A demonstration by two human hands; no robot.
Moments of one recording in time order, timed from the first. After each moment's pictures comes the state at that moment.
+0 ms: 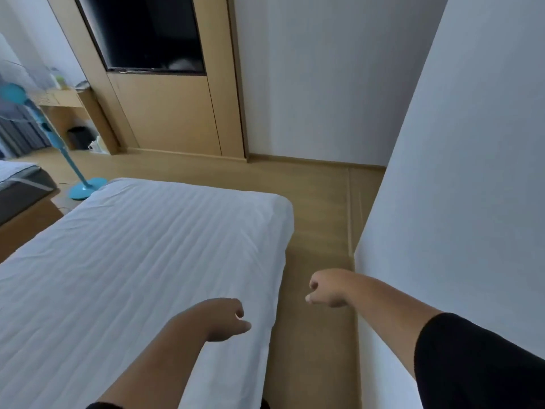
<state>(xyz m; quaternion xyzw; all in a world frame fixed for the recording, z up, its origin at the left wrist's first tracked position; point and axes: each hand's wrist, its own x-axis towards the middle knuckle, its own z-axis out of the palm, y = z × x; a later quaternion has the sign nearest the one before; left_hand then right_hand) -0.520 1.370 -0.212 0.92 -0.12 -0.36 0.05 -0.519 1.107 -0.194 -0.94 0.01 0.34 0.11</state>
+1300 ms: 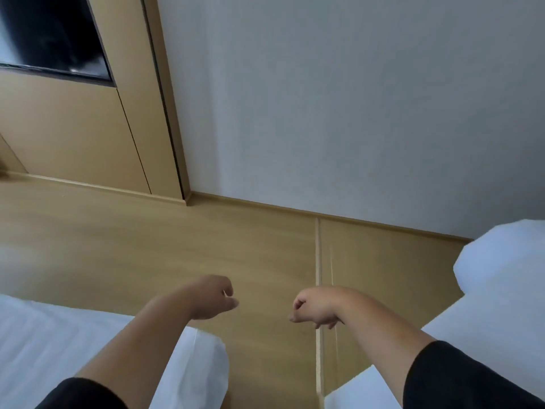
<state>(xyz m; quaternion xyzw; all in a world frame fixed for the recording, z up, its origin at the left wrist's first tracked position) 0.279 1.018 -0.216 0.93 -0.16 -0.31 0.13 0.211 0.766 -0.196 -0.90 0.07 0.40 0.17</state>
